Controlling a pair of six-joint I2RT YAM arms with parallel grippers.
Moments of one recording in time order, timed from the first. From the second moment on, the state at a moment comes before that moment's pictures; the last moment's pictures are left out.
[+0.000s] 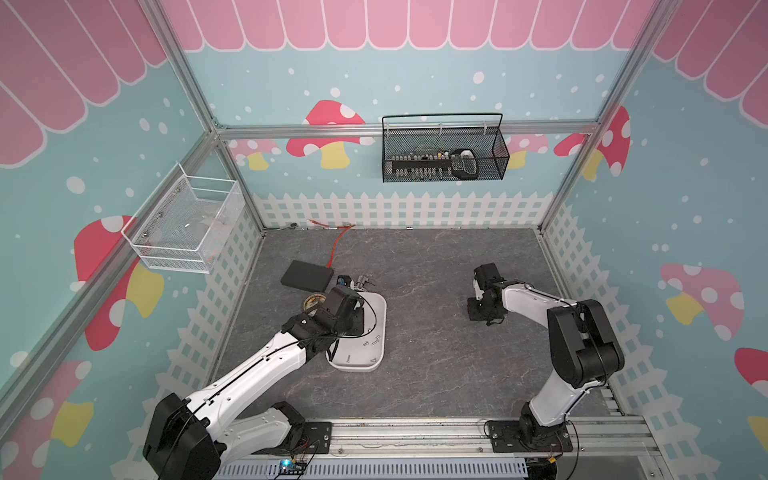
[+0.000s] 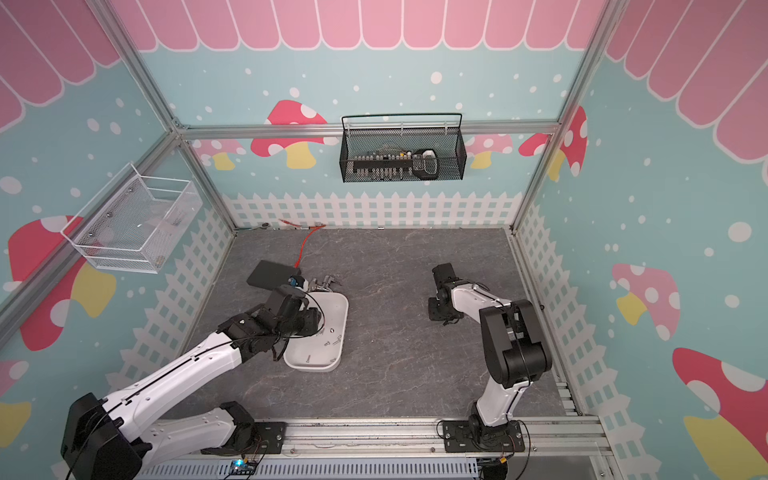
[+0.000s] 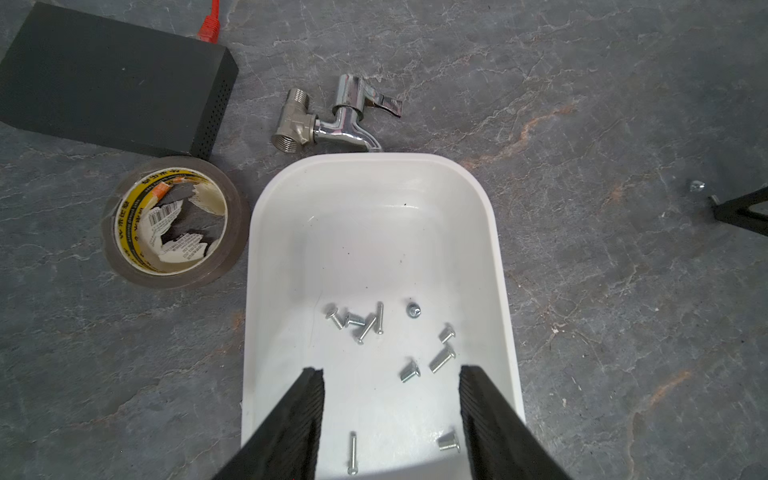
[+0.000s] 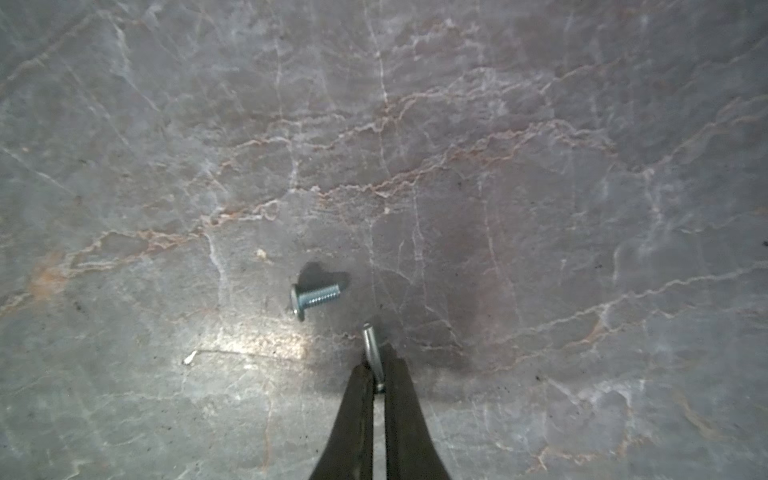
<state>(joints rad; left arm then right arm) -0.60 1.13 0.83 -0.59 -0.21 -0.44 0.23 1.72 0.99 -0.54 0.05 0.20</state>
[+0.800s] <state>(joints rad) -0.60 1.13 0.83 -0.59 -0.22 -0.44 0.59 1.50 0.94 -0.33 -0.36 0.30</state>
